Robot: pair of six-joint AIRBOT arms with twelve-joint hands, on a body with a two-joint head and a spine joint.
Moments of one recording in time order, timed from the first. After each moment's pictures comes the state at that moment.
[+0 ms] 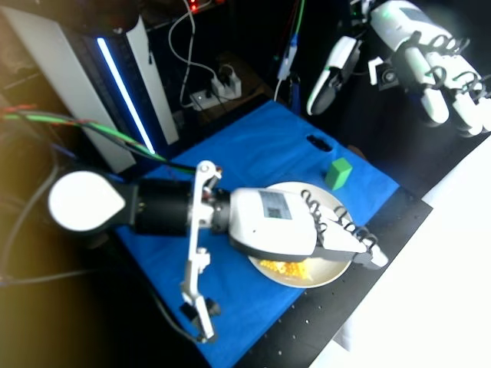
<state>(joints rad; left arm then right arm) 0.24 -1.02 1.37 0.38 -0.36 0.72 -0.35 -1.50 1.80 -1.03 0.39 -0.42</state>
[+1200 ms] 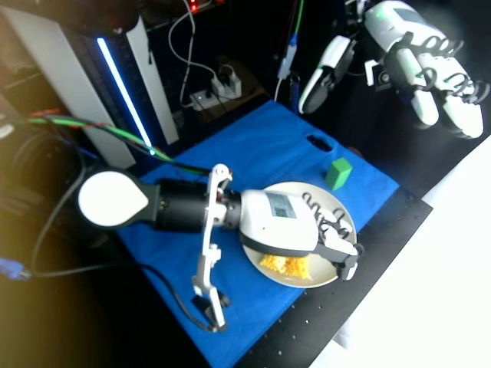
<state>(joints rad) 0.24 -1.02 1.36 0.38 -0.36 0.72 -0.38 -1.55 1.81 -1.06 0.37 -0.42</state>
